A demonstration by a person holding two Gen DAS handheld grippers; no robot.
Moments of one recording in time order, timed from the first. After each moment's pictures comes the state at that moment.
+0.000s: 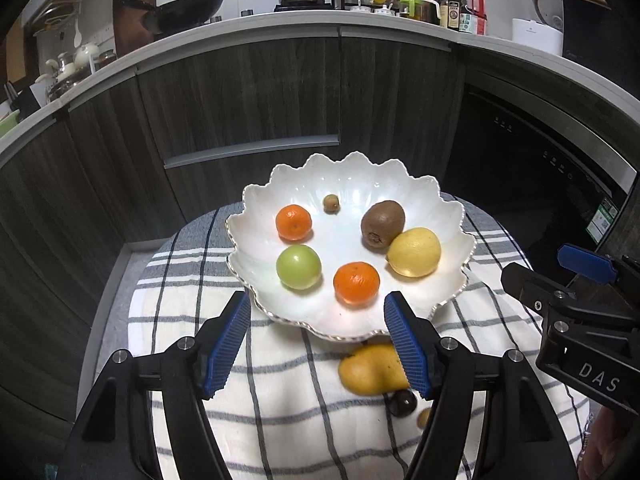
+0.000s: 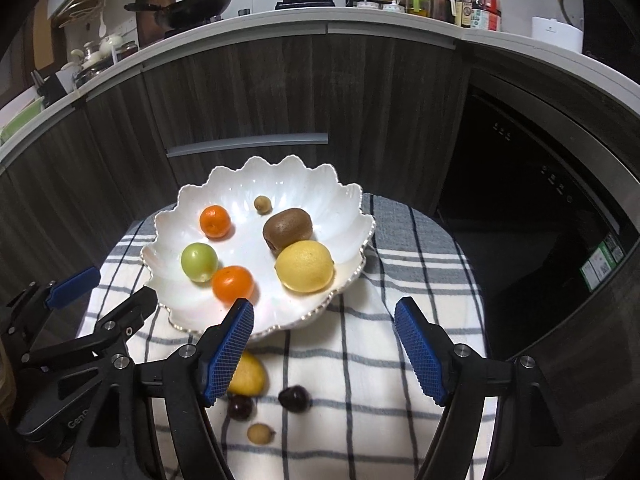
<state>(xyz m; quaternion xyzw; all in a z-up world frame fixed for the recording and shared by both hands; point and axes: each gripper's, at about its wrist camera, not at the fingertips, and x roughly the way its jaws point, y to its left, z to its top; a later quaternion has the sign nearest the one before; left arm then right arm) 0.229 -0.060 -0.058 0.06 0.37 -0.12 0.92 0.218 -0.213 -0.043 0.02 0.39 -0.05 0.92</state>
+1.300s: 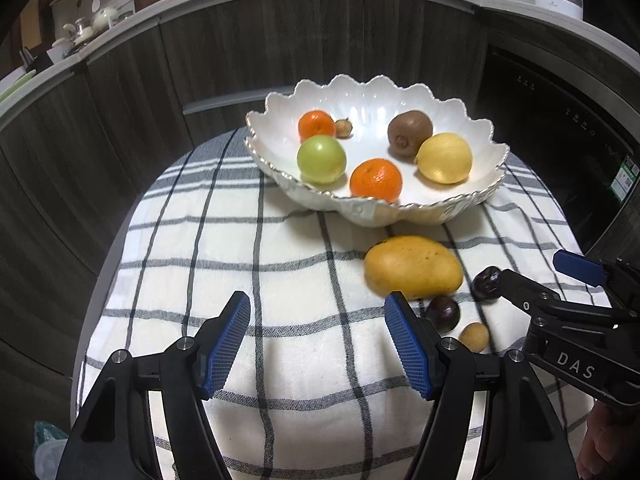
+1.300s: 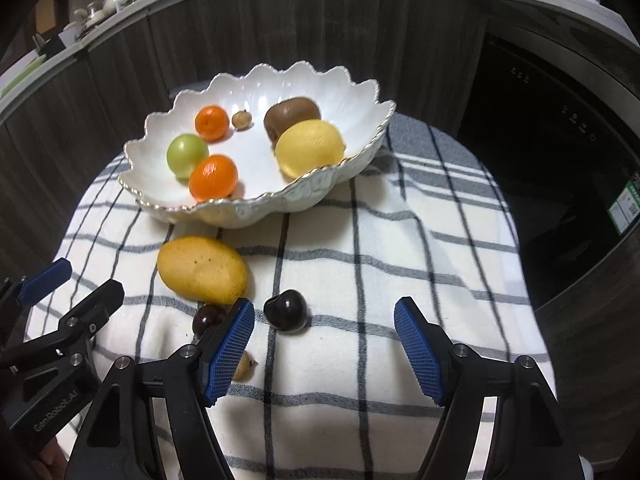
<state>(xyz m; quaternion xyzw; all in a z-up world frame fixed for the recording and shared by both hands) 0.193 -0.039 -0.137 0.06 0.42 -0.07 0.90 0.196 -0.205 -0.133 0.01 0.46 -0.03 0.89</state>
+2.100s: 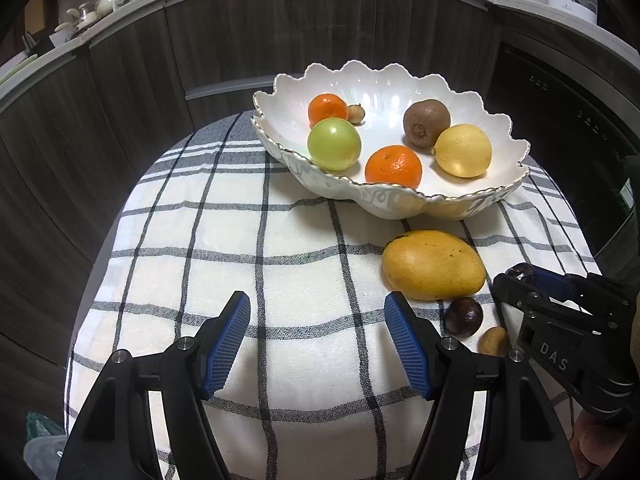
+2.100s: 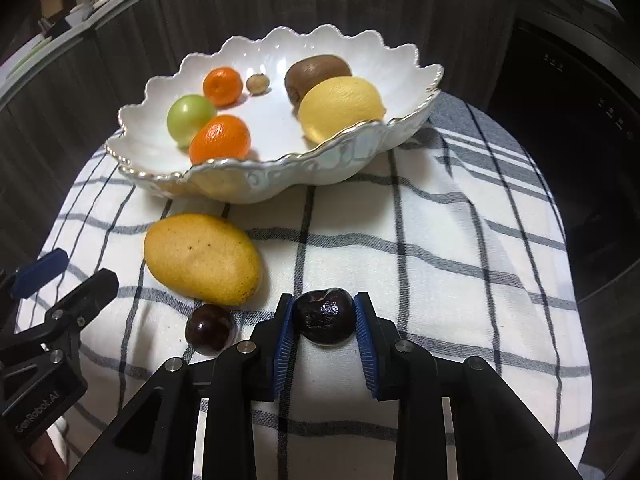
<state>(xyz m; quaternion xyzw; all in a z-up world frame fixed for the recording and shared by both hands) 0.205 -0.033 -0.149 0.04 0.43 -0.07 0.90 0.216 -0.195 -0.168 0.01 0.48 0.00 0.87</state>
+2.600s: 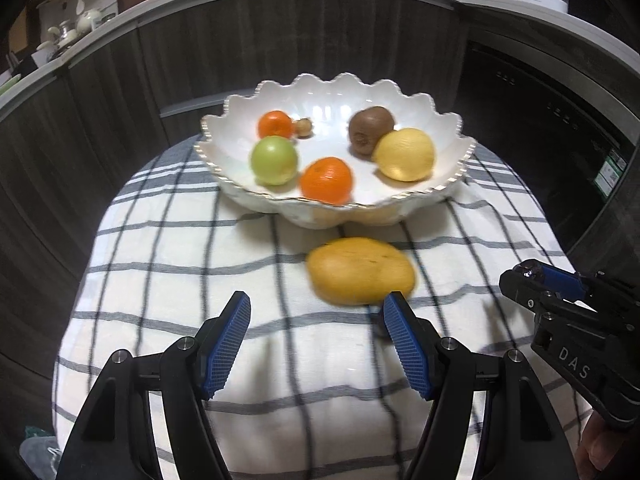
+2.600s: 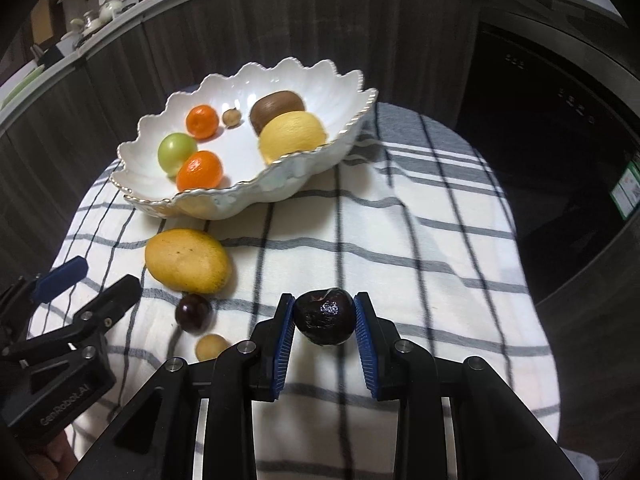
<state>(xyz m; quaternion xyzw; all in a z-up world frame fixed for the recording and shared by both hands) 0.188 -0.078 -0.139 0.05 0.42 -0.11 0.90 0.182 -0.229 -0.138 0.03 0.46 -0.03 0.89</state>
